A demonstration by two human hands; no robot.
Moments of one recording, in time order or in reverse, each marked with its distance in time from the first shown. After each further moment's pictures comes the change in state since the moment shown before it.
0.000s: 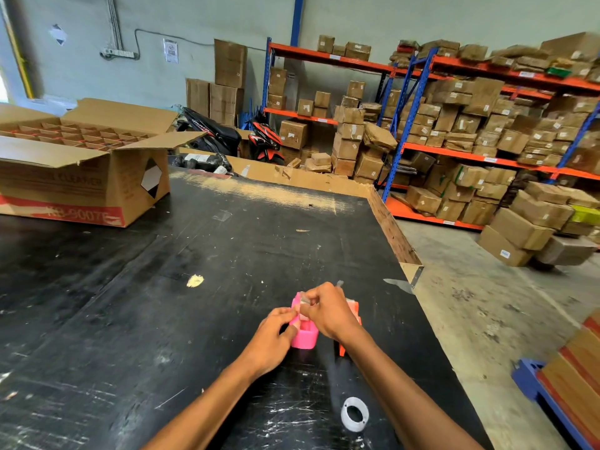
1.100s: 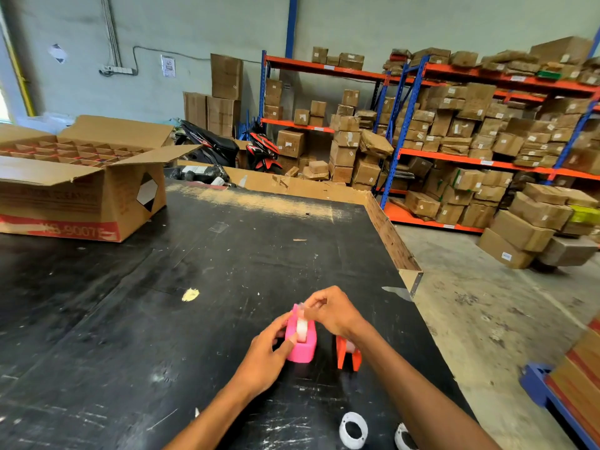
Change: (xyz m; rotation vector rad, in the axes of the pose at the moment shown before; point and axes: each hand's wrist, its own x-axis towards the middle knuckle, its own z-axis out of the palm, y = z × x) left_hand -0.008 0.001 -0.001 -0.139 0.046 0.006; right_hand 0.021 0.022 -0.014 0.242 -0.070 0.029
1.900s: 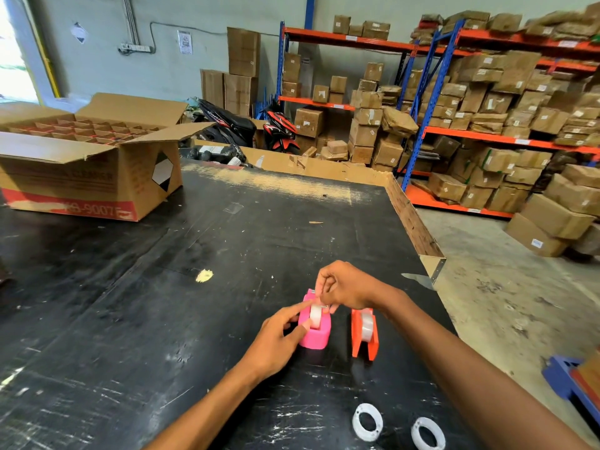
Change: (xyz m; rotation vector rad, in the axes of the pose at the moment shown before) left_hand 0.003 0.000 -0.002 0.054 -0.005 -0.044; right_hand 0.026 -0.014 -0.024 -0.267 -0.382 -0.087
